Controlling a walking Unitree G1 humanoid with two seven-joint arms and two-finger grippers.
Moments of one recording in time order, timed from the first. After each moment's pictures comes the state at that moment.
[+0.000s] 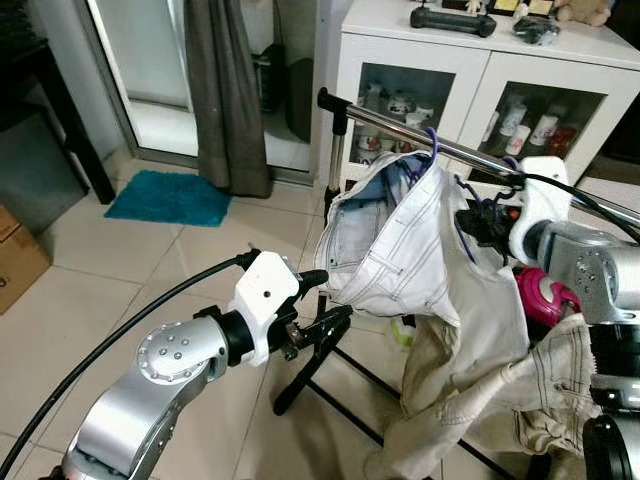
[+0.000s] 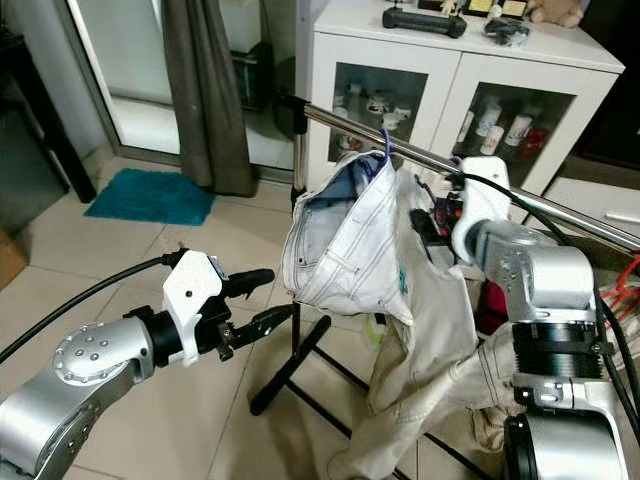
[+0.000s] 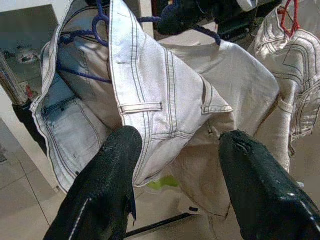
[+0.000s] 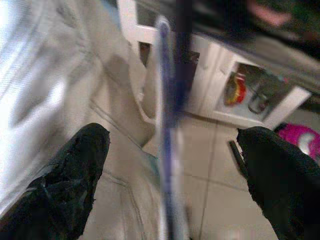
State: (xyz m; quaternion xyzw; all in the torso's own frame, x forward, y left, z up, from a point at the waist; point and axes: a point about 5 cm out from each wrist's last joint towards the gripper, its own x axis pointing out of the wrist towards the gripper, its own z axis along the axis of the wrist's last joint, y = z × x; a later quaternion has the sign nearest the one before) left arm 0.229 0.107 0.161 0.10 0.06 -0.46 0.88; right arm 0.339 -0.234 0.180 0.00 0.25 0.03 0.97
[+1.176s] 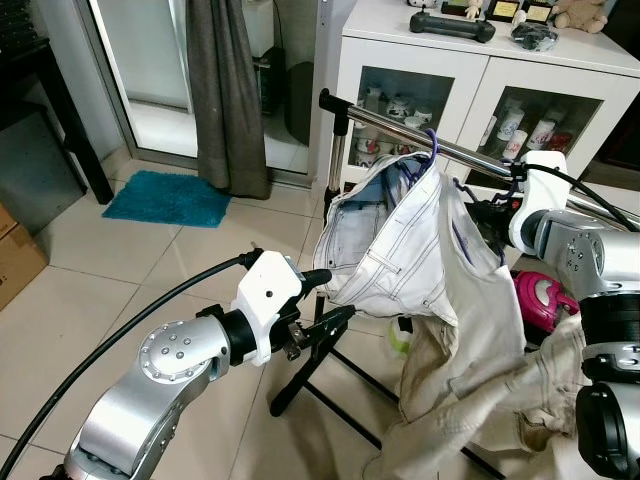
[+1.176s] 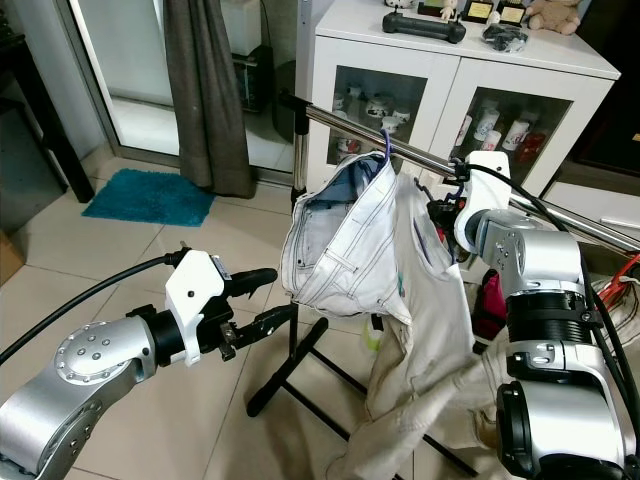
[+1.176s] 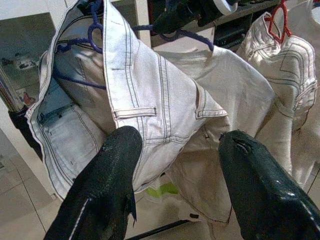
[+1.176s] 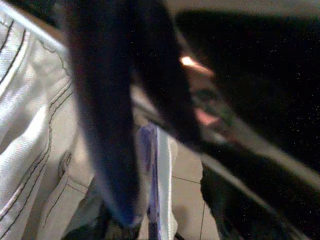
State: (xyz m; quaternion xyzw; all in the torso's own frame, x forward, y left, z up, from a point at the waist) left arm 0.229 0.105 0.162 0.10 0.06 -0.46 0.88; right arm 0.360 -0.237 0.178 0.01 0.24 0.03 0.97
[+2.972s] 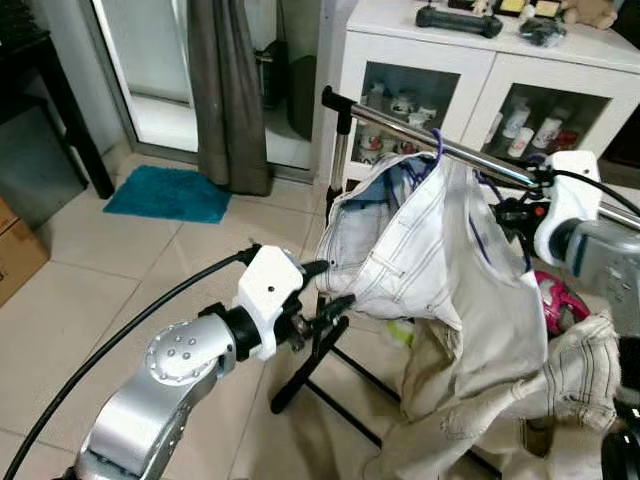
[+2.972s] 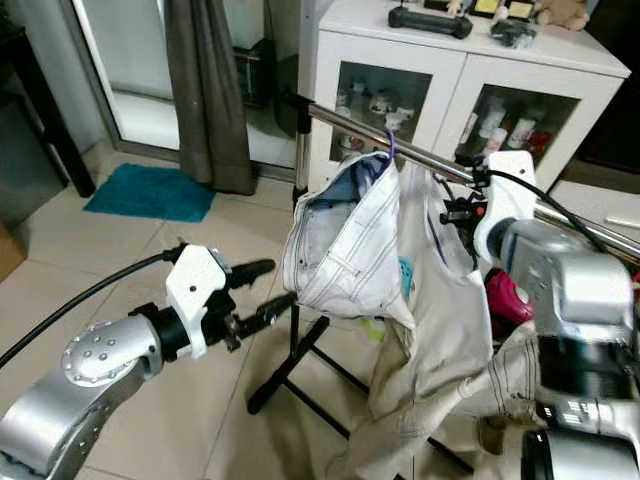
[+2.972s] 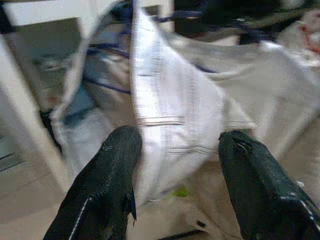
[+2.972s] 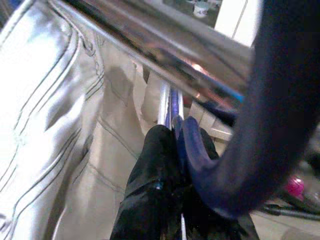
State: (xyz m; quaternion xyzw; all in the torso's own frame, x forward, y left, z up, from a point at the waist) left arm 0.235 0.101 0.163 0.09 0.03 -0.40 0.91; right arm 0.315 -0.244 0.201 -0.01 0.21 0.05 0.98
